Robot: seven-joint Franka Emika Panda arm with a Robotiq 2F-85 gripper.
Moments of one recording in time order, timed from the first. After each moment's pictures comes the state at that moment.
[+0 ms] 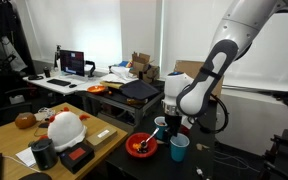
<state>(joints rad) 0.19 0.75 0.06 -2.04 -0.10 2.77 0.09</state>
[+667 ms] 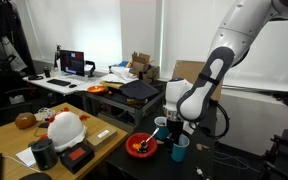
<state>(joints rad) 0.15 0.81 0.10 -2.03 -0.09 2.77 0.06</state>
